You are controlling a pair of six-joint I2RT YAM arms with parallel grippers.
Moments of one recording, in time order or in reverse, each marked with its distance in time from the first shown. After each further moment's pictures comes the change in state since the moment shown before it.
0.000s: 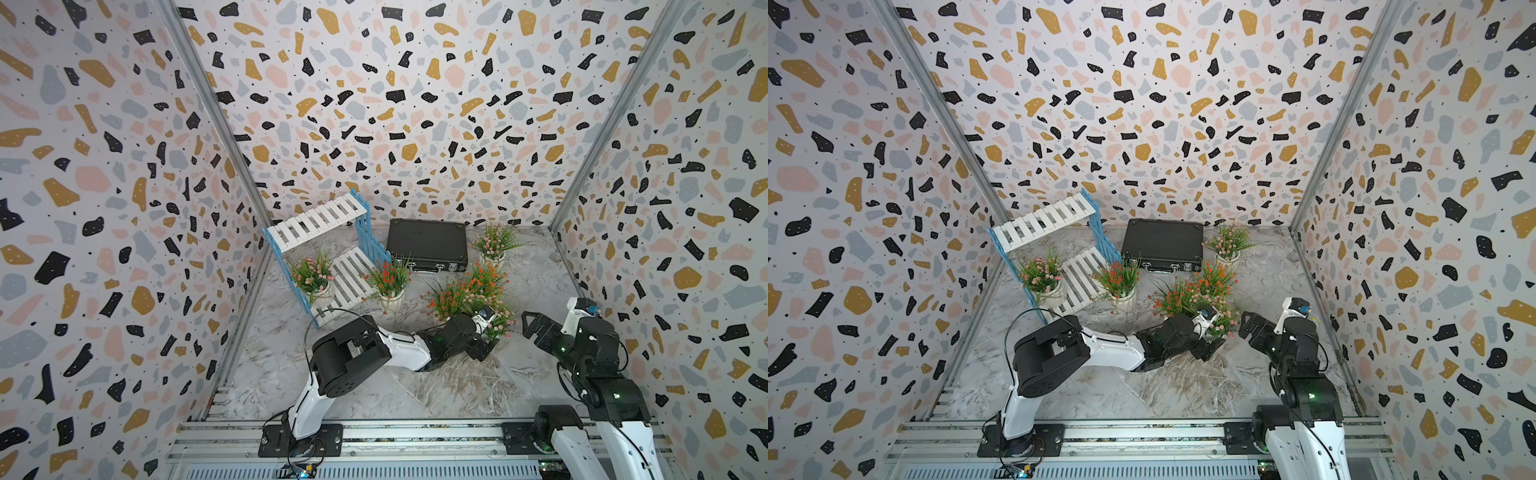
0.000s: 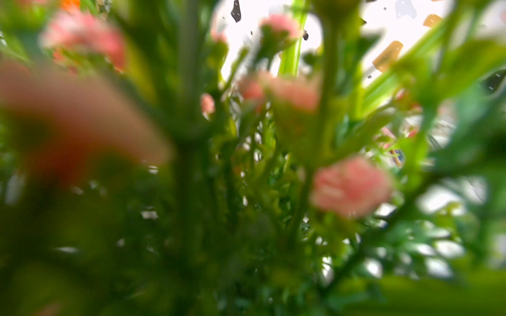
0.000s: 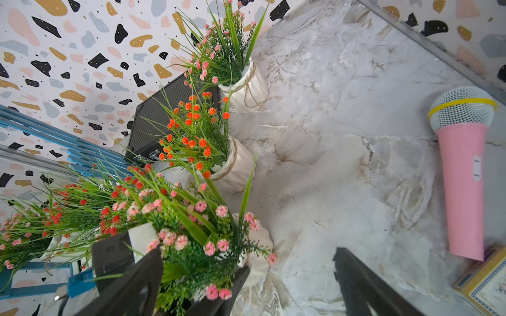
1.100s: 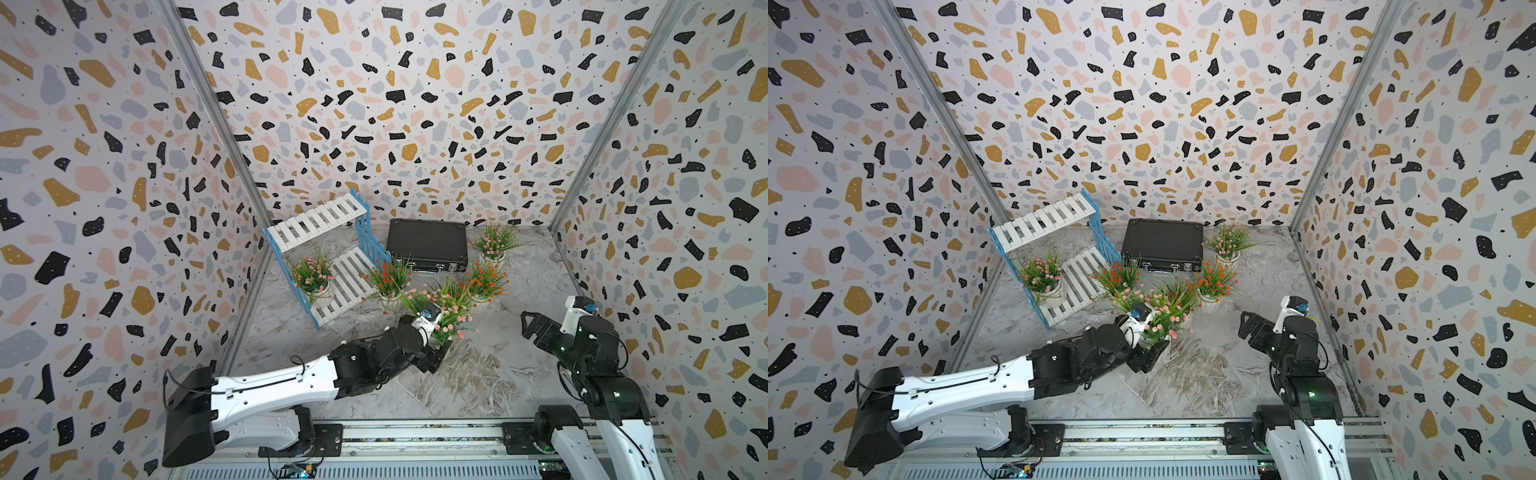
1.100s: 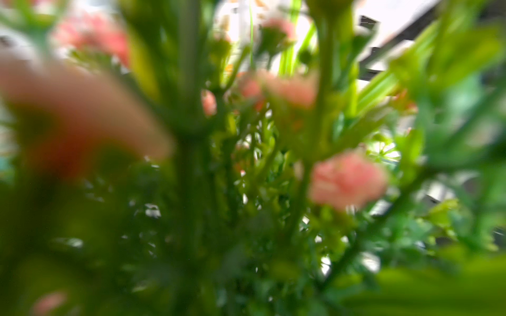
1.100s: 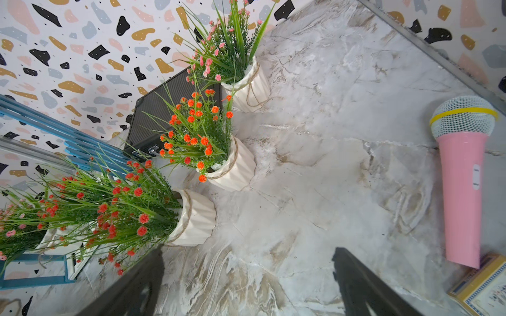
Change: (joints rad) left arm -0.037 -0.908 -0.286 -0.678 -0.291 -0.148; right arm 0.000 0.020 0.002 0.007 -0.024 -0.039
